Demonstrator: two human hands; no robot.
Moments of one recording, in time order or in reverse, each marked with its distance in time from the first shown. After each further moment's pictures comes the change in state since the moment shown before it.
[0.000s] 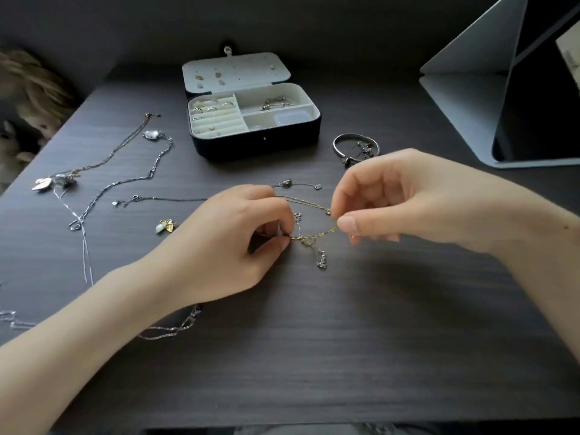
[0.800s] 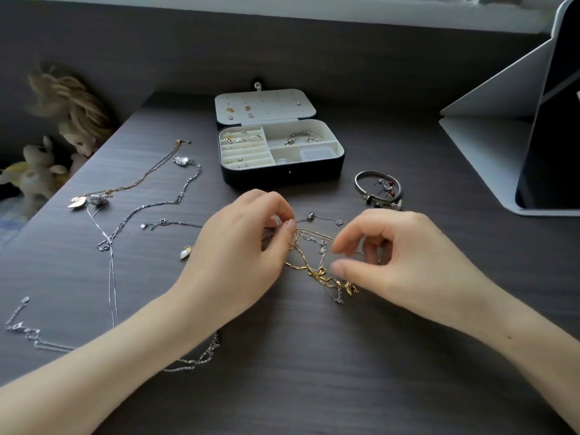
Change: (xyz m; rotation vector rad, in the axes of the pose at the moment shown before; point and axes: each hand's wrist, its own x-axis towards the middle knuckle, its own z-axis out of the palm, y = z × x) left_hand 0.005 0.003 0.004 -0.095 0.351 -0.366; right_hand 0.014 0.013 0.031 -0.308 0.345 -0.094
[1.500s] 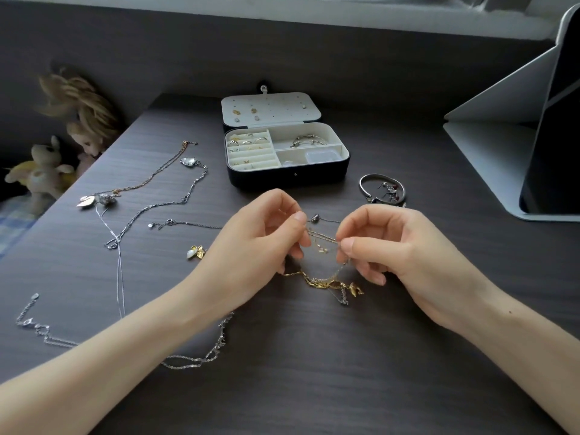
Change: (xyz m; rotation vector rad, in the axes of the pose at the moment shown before) left_hand 0.004 0.010 -0.002 -0.648 -0.185 -0.261; right_hand 0.008 -0.004 0.005 0.718 -0.047 0.208
